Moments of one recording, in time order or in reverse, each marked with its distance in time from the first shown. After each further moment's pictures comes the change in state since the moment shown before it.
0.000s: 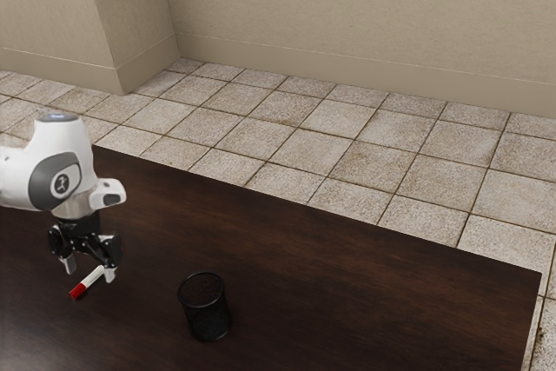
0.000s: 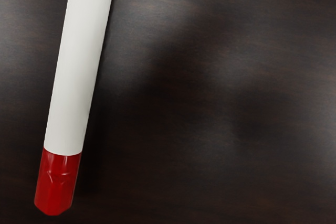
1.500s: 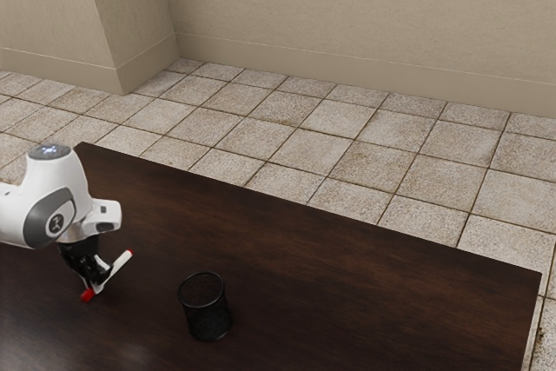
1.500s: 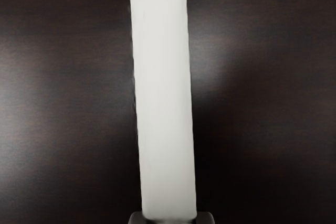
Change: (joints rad) arm 0.025 0.085 0.027 -0.108 0.098 0.361 0.198
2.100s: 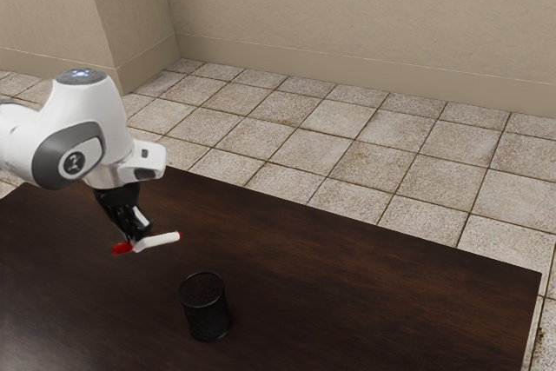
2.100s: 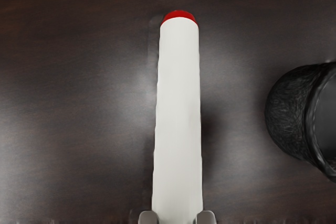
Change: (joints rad) arm -0.287 -0.363 -0.070 0.107 -0.099 -0.433 -0.083
